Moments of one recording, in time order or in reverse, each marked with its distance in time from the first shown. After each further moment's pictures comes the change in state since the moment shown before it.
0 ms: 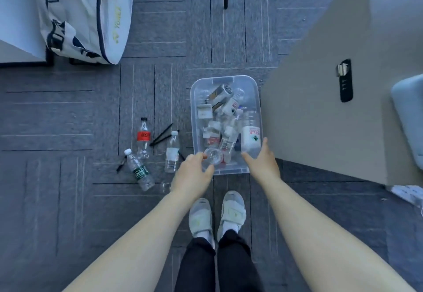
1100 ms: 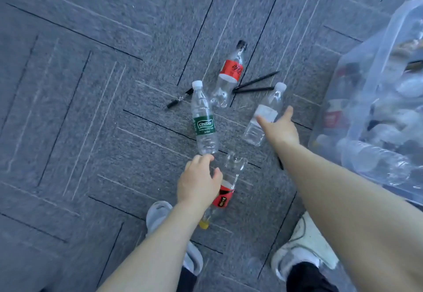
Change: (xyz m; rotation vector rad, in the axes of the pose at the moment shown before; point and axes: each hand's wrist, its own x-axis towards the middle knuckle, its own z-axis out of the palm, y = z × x) left_hand 0.099 -0.415 0.133 -0.247 0.193 -0.258; right_hand 0.121 -0.056 0.415 -0.306 -0.038 -0.131
